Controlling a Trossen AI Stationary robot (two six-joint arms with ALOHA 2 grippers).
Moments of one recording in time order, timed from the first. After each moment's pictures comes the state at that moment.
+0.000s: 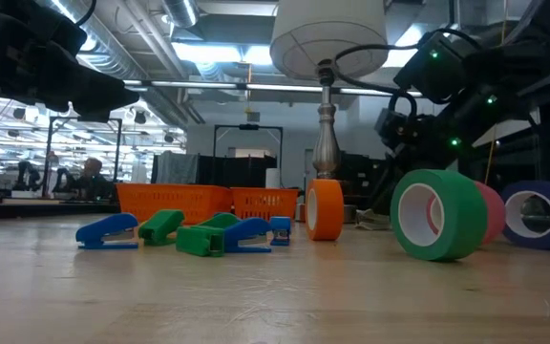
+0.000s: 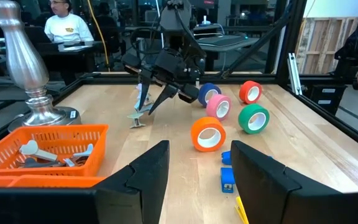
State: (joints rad) left arm 0.05 0.24 0.01 0.15 0.04 -0.01; right arm -0.03 1.49 0.47 0.20 0.37 -0.27
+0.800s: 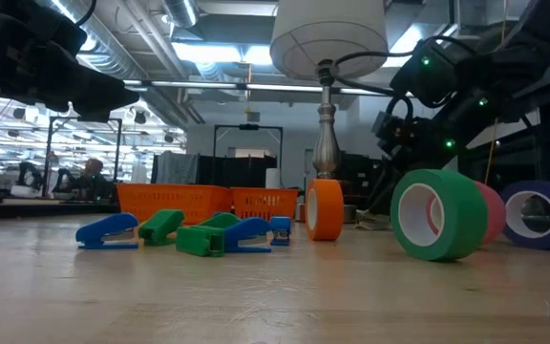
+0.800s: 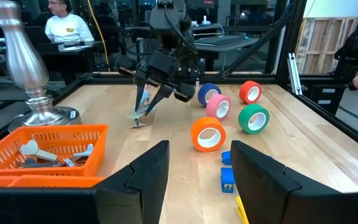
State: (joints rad) left arm 0.05 0.24 0.01 0.15 0.04 -0.01; right arm -0.11 1.49 0.47 0.22 0.28 -0.33
